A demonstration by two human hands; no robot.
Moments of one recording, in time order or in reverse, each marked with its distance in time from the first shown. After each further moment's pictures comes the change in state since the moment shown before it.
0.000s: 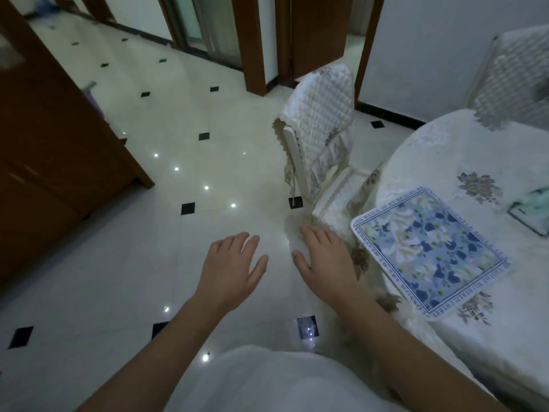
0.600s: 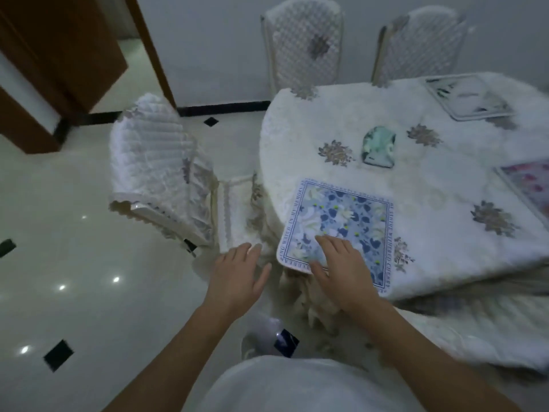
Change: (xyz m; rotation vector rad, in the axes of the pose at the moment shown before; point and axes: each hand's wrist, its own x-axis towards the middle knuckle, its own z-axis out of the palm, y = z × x) left_hand 0.251 0.068 0.070 -0.146 -0.246 0.695; right_hand 0.031 0.102 -0.024 -0.023 0.163 0.803
